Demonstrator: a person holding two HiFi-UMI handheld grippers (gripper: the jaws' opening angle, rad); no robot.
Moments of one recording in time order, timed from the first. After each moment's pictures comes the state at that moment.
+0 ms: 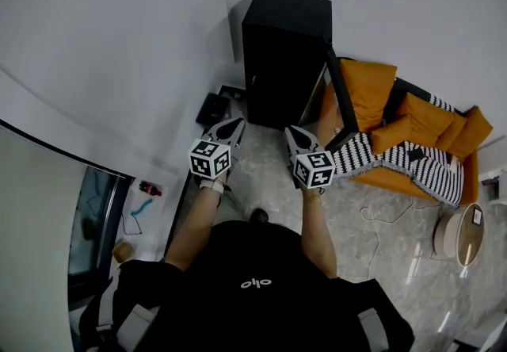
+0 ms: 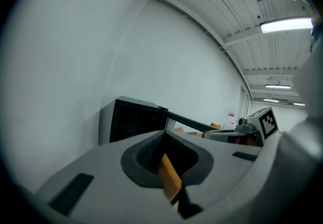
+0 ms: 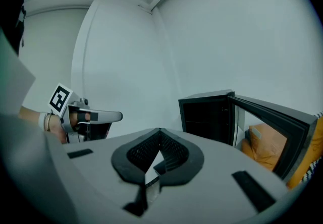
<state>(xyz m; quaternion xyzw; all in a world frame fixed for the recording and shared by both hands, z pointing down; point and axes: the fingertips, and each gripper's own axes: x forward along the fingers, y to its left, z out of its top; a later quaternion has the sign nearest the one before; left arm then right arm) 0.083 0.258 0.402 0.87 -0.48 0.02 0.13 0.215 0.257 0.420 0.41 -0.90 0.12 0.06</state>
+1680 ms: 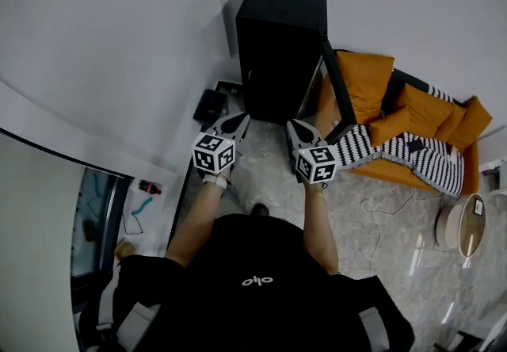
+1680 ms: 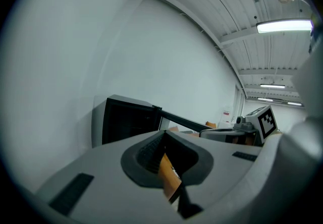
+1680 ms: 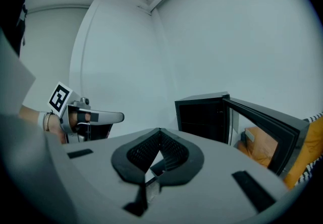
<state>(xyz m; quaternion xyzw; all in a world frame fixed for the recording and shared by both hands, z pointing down) 0.110 0.255 0.400 0.88 -0.45 0.02 0.13 0.230 0.256 0.415 0.43 -0.90 0.11 0.05</state>
